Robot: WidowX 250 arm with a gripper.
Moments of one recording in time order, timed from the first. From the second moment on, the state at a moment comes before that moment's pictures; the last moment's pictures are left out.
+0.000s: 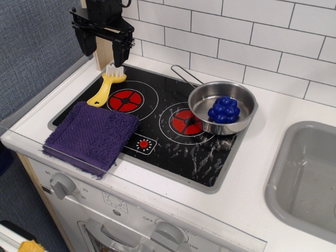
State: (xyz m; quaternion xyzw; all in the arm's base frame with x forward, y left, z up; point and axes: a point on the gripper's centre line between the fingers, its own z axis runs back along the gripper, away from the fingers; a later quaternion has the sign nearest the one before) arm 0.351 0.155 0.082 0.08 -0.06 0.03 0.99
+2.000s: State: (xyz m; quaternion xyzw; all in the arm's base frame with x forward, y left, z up) arm 0.385 -0.041 0.068 0.03 -0.06 -0.15 0.99
